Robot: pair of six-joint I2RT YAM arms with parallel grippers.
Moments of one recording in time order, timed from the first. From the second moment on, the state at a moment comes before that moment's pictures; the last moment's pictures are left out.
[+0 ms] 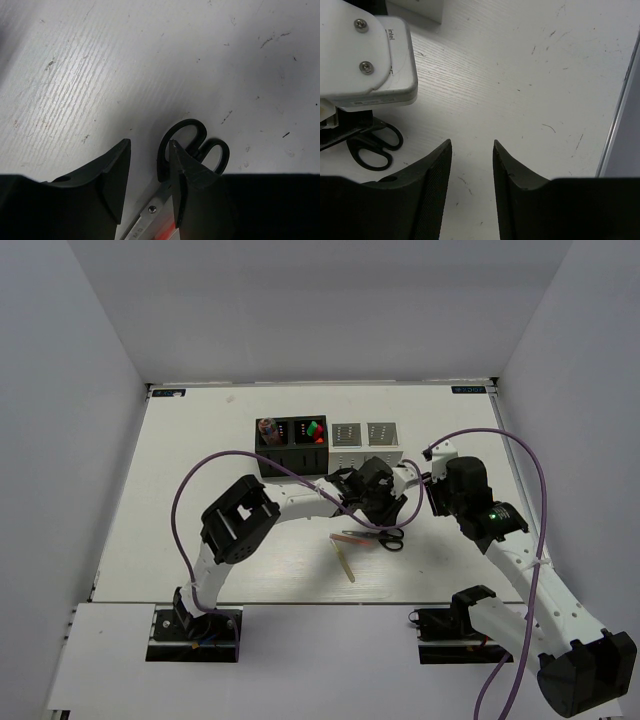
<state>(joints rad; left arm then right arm) -0.99 2.10 1.45 -0.11 0.23 -0.08 0.37 0.87 0.74 -0.56 0.15 -0.19</state>
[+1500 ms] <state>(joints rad) -1.06 2.14 1.46 -0.11 0.05 0.05 0.37 0.86 0.74 -0.57 0.15 -0.19</state>
